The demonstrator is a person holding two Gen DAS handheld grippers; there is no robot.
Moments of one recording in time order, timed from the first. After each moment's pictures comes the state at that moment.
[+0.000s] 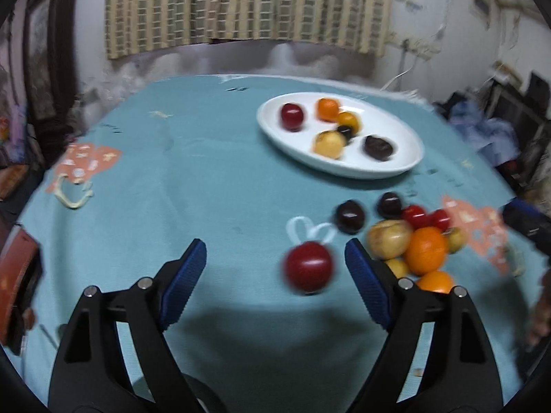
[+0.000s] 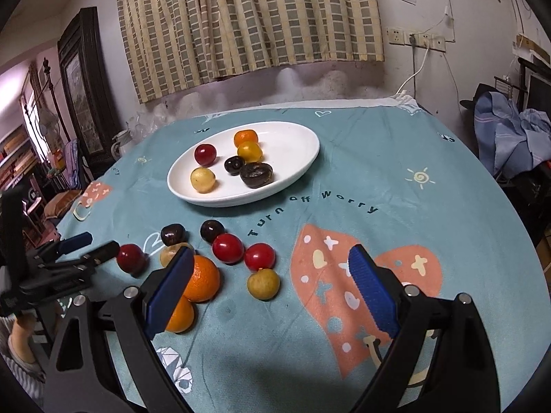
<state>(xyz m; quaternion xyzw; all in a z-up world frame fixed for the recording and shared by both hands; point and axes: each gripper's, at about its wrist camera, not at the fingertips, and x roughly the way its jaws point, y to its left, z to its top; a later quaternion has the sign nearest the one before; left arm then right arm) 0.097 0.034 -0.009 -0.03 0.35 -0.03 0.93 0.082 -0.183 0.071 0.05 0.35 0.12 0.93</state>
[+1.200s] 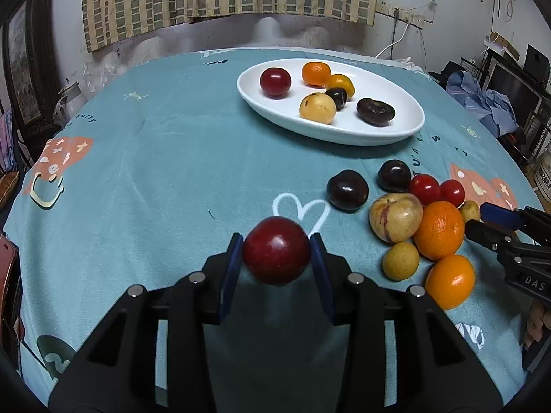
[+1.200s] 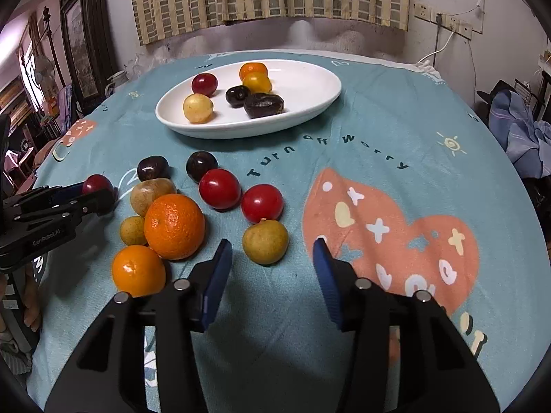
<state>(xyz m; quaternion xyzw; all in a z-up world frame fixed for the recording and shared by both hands) 0.121 0.022 -0.038 0.00 0.41 -0.04 0.91 0.103 -0.158 0.020 -0.02 0.44 0.13 0.89</state>
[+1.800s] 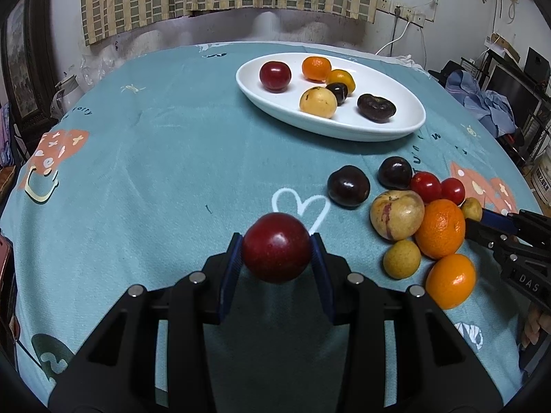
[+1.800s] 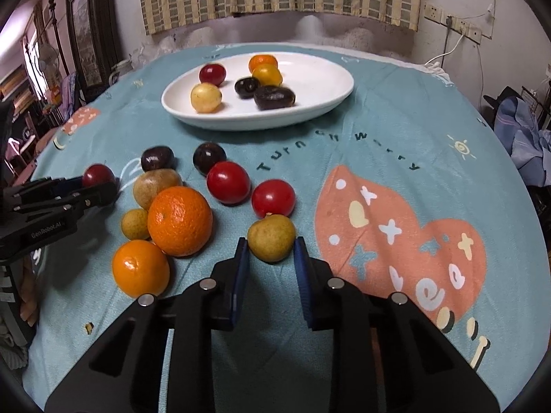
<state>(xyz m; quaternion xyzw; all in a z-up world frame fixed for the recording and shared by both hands) 0.122 0.025 -0.040 -0.01 0.41 -0.04 0.91 0.103 -0.152 0.022 -0.03 0.44 0.14 0.89</state>
